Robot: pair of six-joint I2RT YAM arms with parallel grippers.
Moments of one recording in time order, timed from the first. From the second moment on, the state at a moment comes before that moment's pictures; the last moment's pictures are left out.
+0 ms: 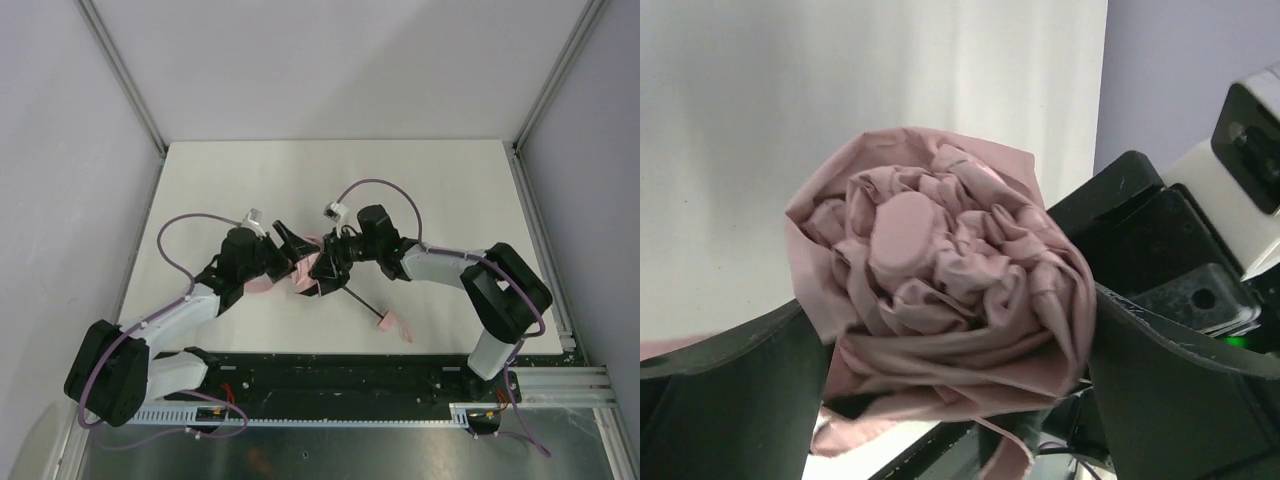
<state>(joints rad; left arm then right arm) -0.48 1.15 0.51 0.17 0.25 -1.07 0.71 1.71 0.93 0.30 -0.63 0.32</state>
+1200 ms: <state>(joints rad) -0.53 1.11 0.55 0.22 0.20 -1.16 0.90 1.51 0.99 0.07 -0.34 0.25</state>
